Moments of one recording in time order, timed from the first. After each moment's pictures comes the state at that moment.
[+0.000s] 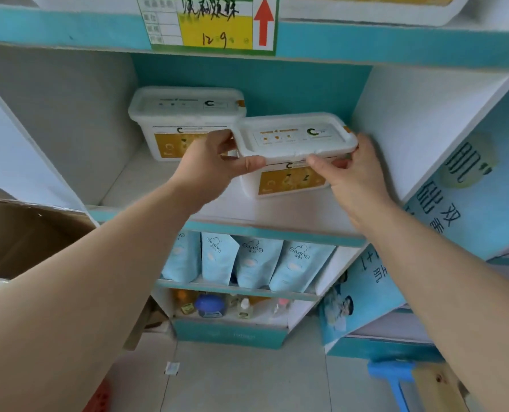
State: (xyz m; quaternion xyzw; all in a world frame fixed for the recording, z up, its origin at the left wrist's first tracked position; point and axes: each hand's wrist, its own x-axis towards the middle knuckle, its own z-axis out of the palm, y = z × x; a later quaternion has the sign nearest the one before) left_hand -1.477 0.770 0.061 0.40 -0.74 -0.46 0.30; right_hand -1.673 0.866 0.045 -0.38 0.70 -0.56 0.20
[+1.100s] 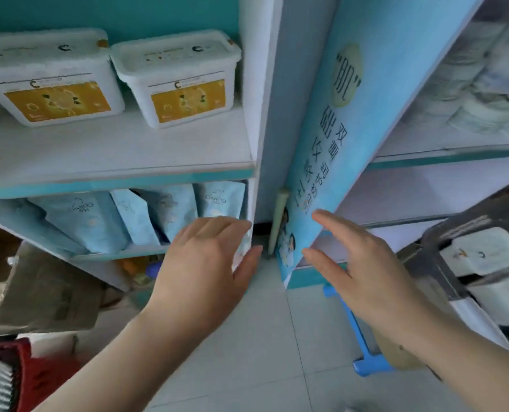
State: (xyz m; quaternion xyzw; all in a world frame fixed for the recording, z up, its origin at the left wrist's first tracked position) left_hand -1.513 0.998 0.013 0.30 -0.93 -0.15 0.18; right_hand -1.677 1.130 0.022 -0.49 0.82 -0.26 0.14
